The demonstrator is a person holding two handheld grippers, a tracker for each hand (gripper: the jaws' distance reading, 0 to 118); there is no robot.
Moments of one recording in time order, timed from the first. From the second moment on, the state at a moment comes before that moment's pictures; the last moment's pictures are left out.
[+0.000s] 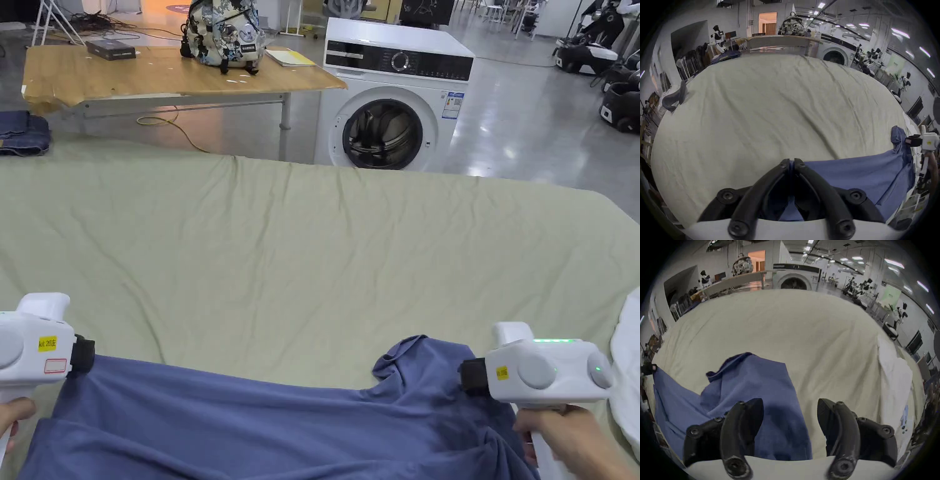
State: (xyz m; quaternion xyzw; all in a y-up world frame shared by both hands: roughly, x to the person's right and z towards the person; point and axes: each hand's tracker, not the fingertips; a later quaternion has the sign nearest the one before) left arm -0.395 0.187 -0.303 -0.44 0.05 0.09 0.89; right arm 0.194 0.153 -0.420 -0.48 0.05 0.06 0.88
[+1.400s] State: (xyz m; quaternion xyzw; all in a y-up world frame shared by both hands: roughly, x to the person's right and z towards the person) left arm -0.391 0.201 -0.098 -0.44 0.00 0.09 0.90; right arm 0.241 0.217 -0.165 -0.43 0.08 0.06 0.90
